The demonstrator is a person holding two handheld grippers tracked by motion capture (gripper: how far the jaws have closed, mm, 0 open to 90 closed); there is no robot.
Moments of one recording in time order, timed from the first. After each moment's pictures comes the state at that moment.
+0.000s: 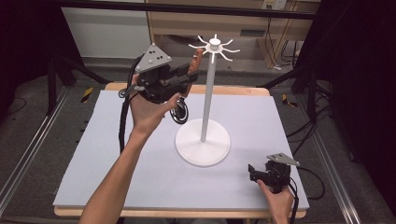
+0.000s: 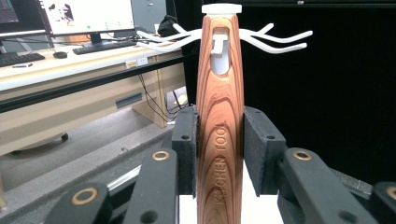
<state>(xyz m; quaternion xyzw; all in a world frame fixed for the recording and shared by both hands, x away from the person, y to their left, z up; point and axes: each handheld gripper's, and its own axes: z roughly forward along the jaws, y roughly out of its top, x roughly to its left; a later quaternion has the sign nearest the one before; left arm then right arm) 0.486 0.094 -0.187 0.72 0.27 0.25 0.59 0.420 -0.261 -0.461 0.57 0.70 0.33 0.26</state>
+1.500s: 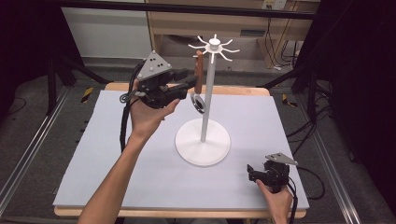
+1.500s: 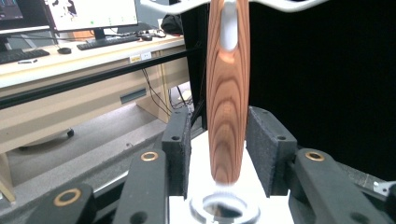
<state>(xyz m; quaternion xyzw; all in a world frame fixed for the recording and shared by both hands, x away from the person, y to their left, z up) 0.487 0.099 -0.206 0.73 0.27 0.26 0.58 0.422 -0.258 -0.463 0.57 0.71 0.33 0.26</state>
